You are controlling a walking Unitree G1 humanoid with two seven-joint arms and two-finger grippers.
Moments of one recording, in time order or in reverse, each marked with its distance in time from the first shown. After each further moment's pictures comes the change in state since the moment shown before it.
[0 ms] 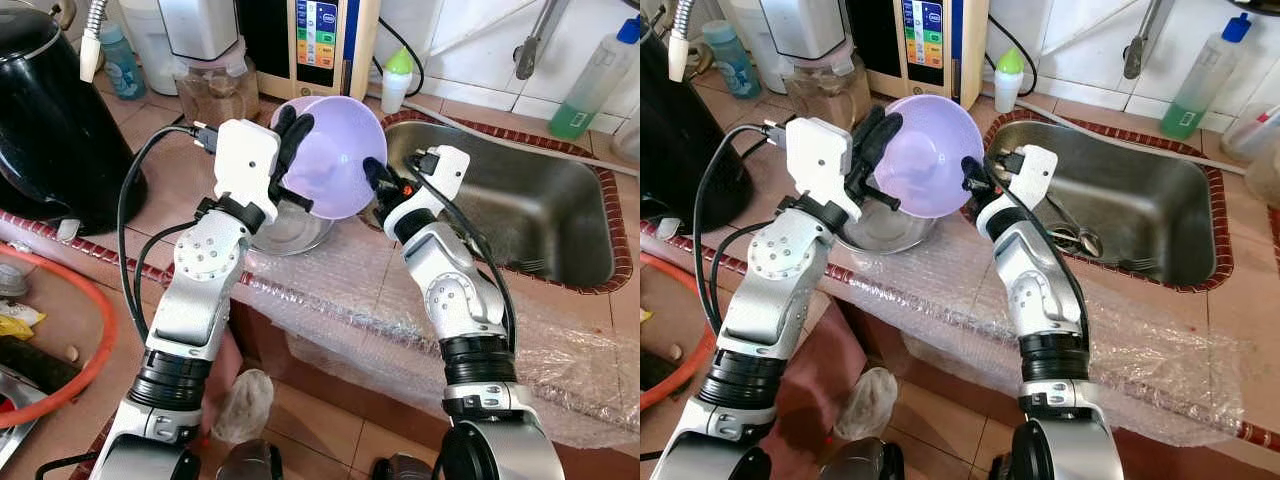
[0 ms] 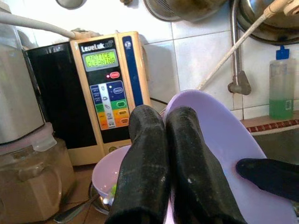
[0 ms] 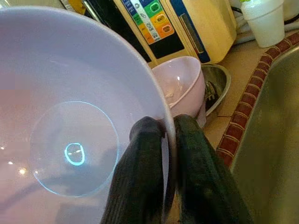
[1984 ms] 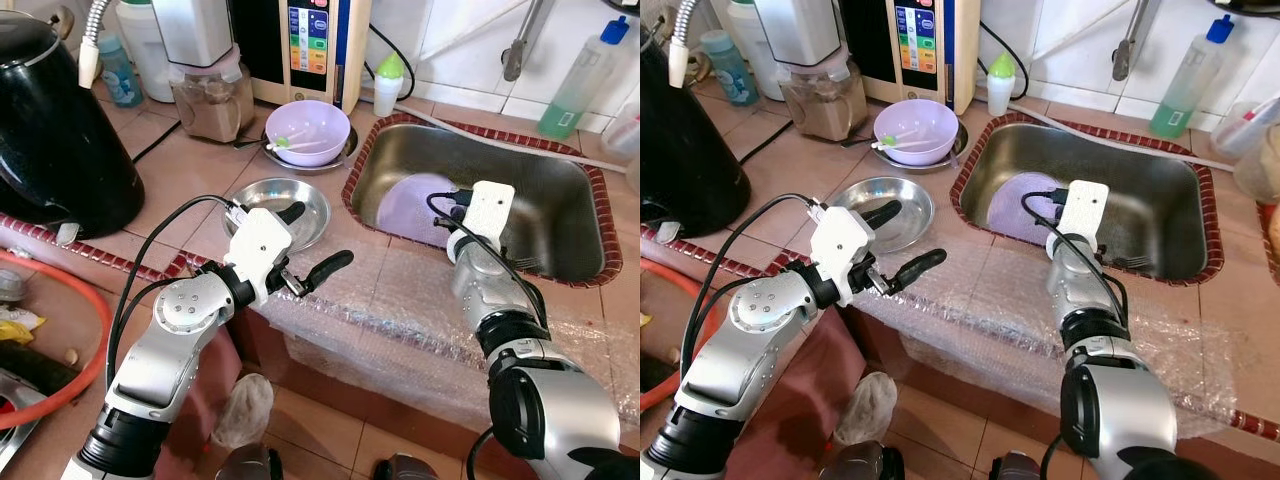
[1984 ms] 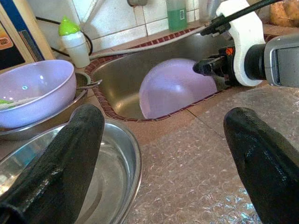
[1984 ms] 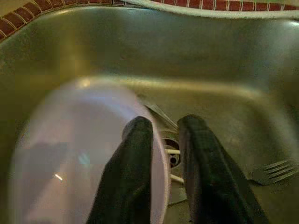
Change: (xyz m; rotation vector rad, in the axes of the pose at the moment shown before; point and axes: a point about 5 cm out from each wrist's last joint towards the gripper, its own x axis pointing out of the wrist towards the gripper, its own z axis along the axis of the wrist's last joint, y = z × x) left arm -0.061 -0.022 -0.039 -0.042 0.314 -0.417; right arm -0.015 -0.116 -0.008 -0.494 0.131 -0.641
